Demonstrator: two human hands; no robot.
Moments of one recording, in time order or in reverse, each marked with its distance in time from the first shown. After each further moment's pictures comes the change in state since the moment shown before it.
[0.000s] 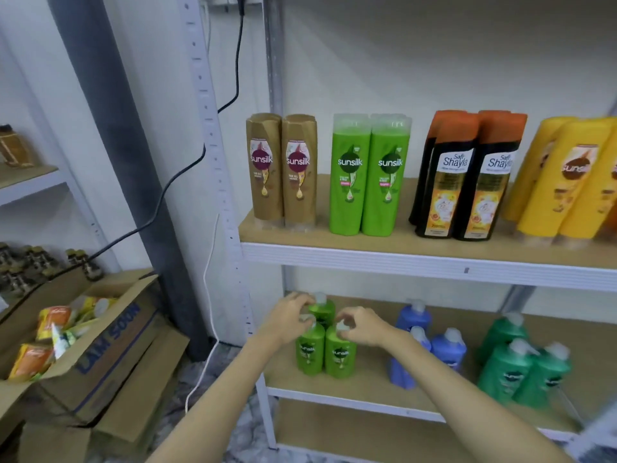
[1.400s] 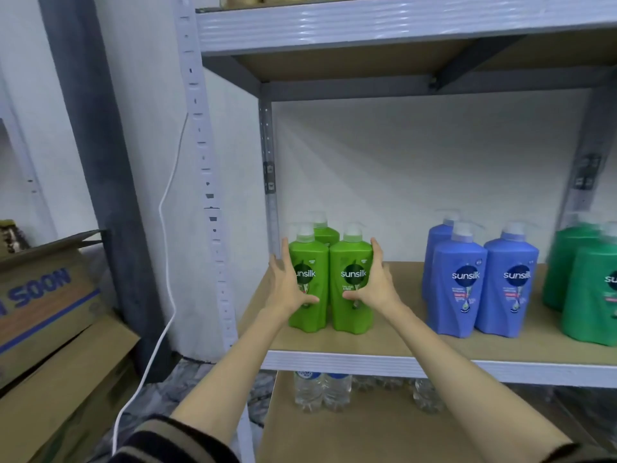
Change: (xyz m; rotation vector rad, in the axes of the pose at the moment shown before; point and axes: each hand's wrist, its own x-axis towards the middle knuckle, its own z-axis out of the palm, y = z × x) left_hand 0.065 -0.201 0.270 -0.181 0.374 -0.044; right_hand 0.139 0.206 0.243 0.374 0.658 -0.016
